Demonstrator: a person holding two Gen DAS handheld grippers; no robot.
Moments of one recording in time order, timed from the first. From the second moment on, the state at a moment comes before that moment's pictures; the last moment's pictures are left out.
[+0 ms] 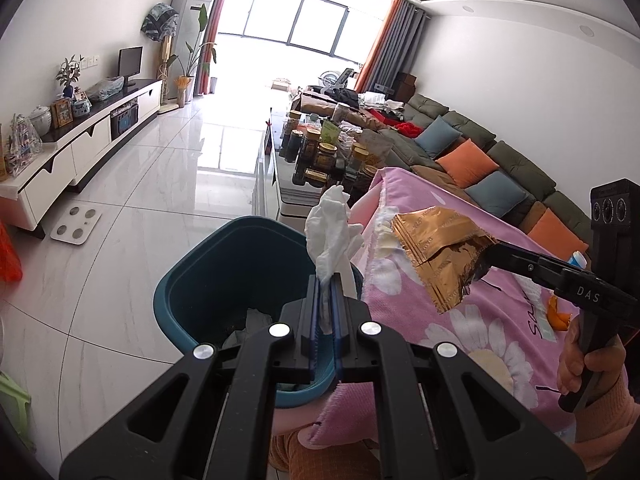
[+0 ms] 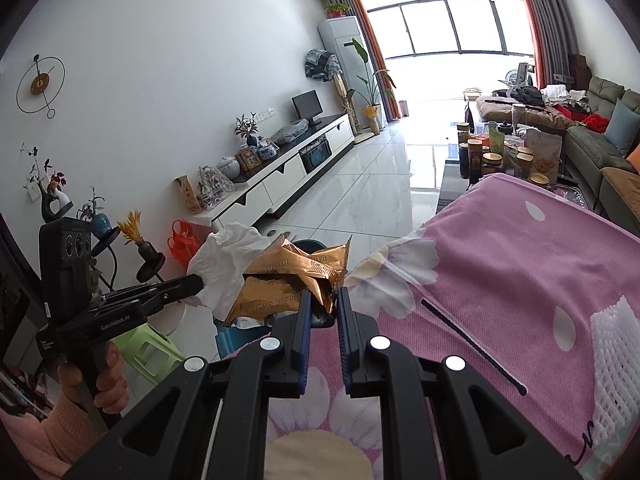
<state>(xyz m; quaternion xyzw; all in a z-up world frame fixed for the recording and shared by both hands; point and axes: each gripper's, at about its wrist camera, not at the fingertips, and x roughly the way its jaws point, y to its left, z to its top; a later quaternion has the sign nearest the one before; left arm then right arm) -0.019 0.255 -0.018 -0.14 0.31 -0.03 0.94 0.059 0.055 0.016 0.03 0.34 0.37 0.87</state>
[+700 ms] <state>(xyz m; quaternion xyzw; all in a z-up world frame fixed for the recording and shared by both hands) 0.016 0.277 -0.049 -0.15 0.35 0.01 0.92 0.075 0.100 0.010 -0.01 0.36 0.37 0.85</state>
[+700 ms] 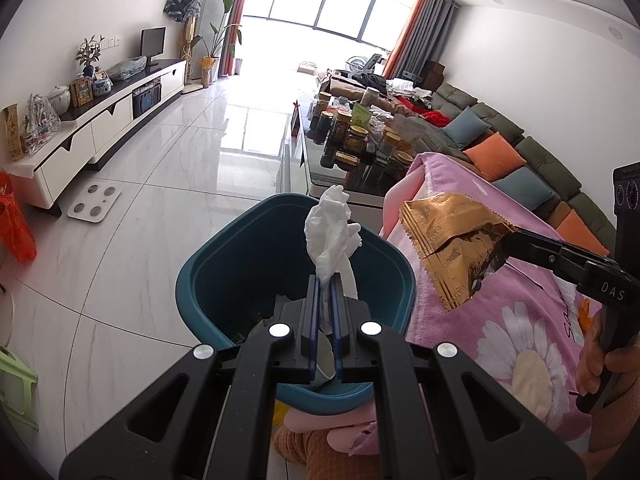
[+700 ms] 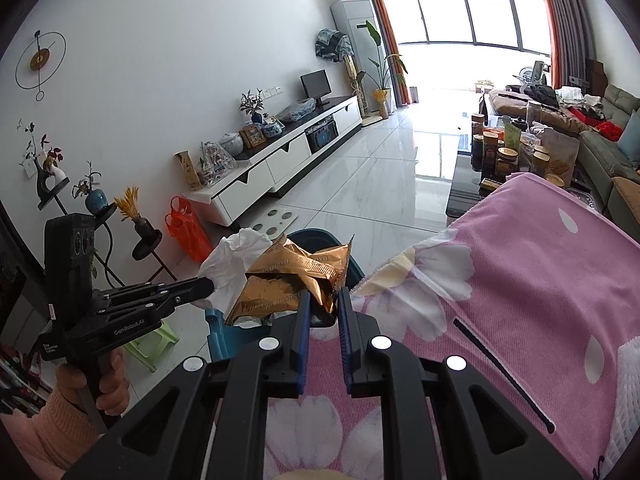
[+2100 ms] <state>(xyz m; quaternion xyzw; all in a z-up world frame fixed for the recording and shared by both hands) 0.073 0.280 -0.100 -0.17 0.38 0.03 0.91 0.086 0.136 -0.010 -0.02 0.41 0.38 0.83</state>
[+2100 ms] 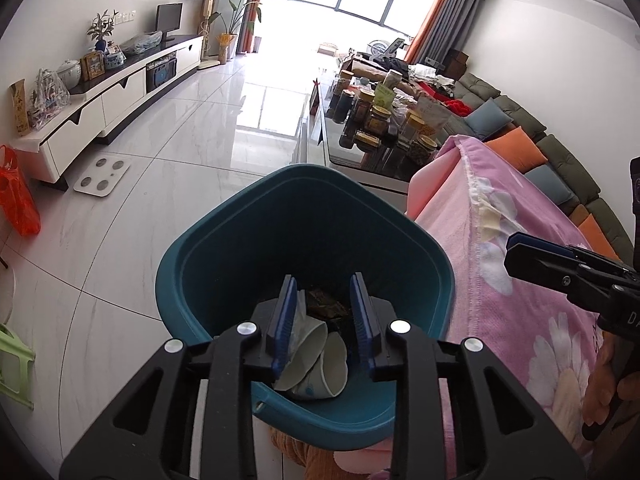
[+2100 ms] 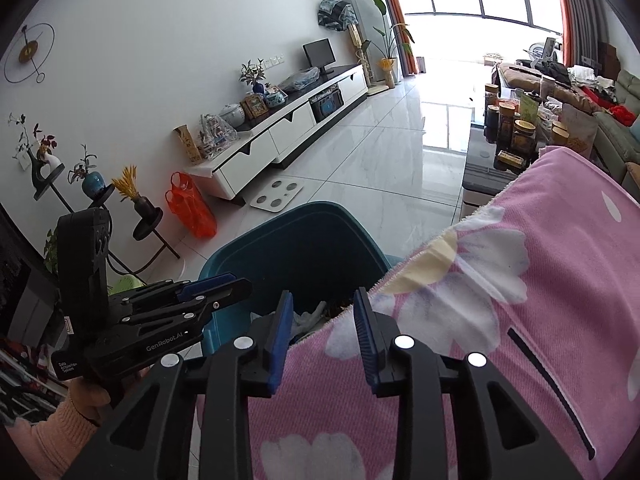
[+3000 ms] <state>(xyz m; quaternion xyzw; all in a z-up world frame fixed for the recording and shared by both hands) 0.064 -0.021 -0.050 -0.05 0.36 -0.34 0.87 0.014 -0.177 0.004 0.12 0.32 0.10 0.94</state>
